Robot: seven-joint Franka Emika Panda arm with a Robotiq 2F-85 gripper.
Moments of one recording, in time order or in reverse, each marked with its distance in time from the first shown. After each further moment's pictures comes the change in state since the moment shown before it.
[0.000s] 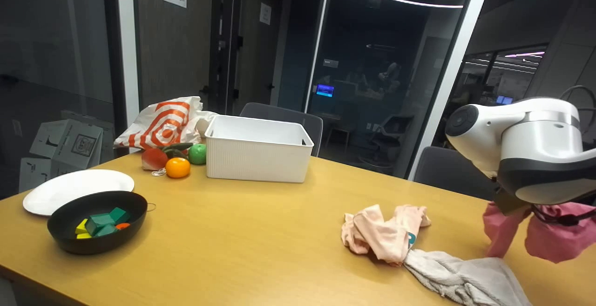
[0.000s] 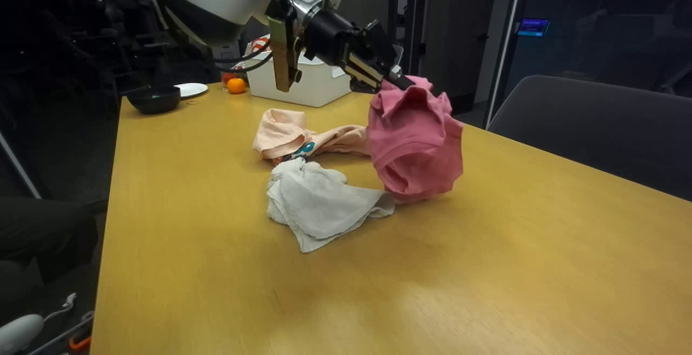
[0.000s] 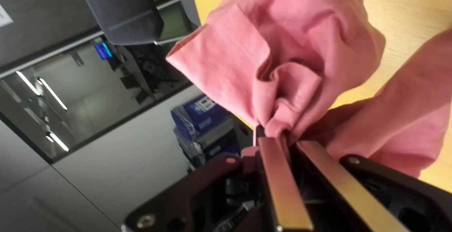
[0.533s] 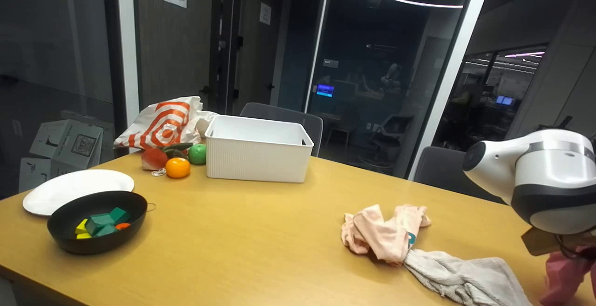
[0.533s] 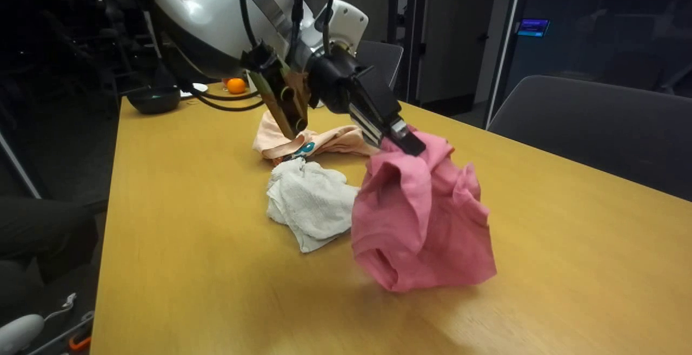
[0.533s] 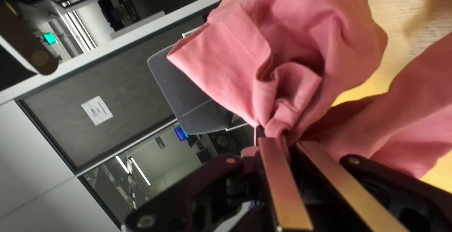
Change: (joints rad) arm -0.076 0.028 -0.010 -0.103 0.081 -0.188 0.228
